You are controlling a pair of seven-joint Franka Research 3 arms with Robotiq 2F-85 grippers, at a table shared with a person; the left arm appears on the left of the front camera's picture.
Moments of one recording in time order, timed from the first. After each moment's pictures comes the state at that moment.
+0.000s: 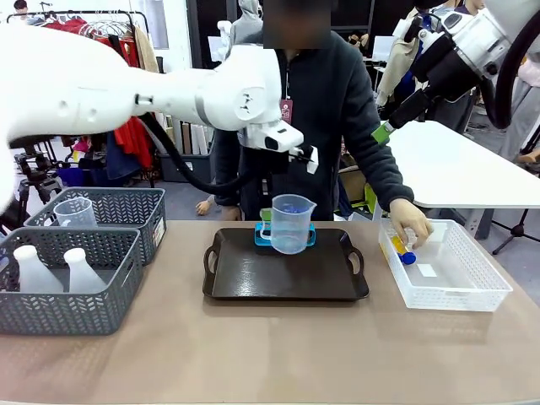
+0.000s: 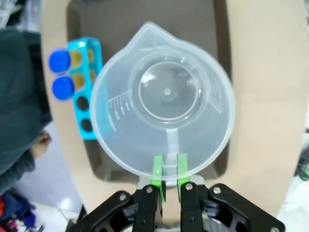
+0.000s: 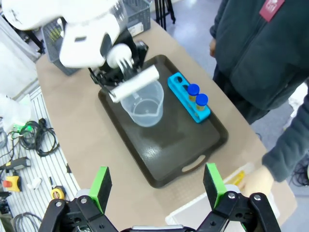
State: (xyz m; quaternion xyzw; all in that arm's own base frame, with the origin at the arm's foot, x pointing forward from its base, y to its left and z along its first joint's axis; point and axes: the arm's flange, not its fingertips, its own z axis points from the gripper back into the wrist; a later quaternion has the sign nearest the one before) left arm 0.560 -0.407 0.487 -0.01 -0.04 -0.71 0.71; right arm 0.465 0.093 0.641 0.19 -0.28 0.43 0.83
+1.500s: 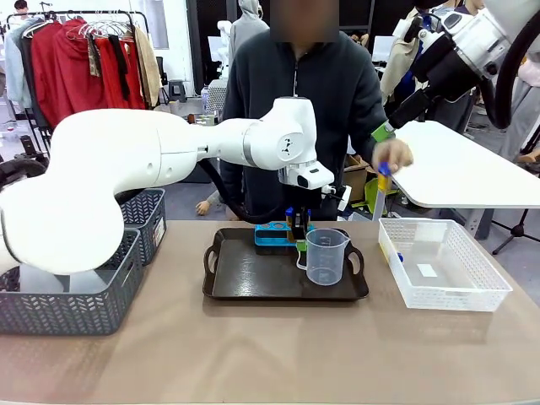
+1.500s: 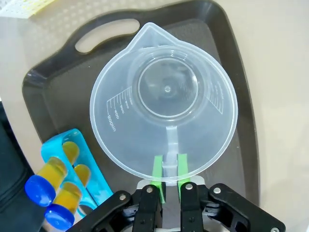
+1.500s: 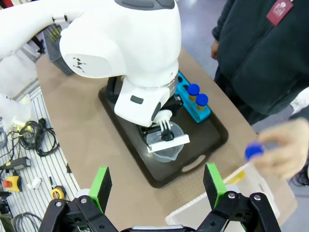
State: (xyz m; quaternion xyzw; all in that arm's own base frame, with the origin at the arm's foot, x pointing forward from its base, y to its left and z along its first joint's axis) left arm 0.590 -0.488 0.394 -0.06 -0.02 -0.78 0.62; right arm 0.465 0.093 0.641 0.19 -0.28 0.43 0.83
